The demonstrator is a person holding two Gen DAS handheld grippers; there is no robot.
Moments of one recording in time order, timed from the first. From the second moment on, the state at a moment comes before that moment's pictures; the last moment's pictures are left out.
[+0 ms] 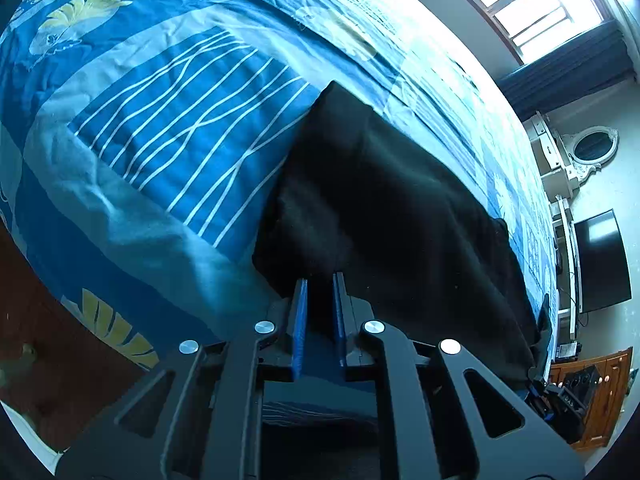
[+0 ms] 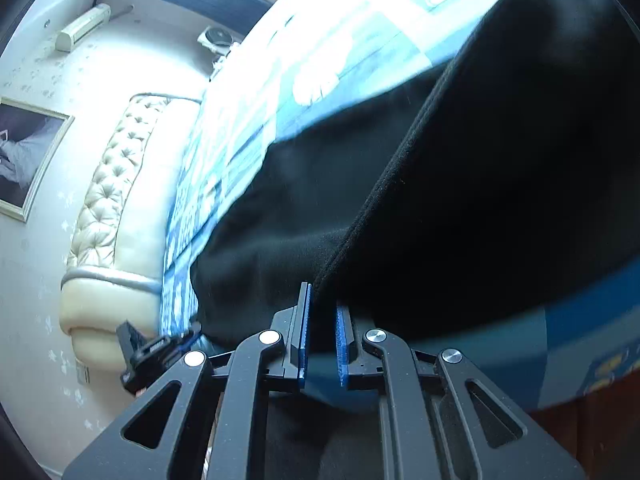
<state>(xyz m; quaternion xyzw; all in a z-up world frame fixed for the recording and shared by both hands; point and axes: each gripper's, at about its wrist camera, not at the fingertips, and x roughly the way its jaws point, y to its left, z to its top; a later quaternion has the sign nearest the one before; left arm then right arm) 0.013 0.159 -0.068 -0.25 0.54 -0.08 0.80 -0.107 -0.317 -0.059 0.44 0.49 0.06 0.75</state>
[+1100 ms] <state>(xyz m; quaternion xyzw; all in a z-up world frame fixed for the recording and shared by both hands) 0.022 0.041 -0.038 -0.08 0.50 -0.09 0.86 0.042 -0.632 -0.048 0.27 0.51 -0.34 0.74</state>
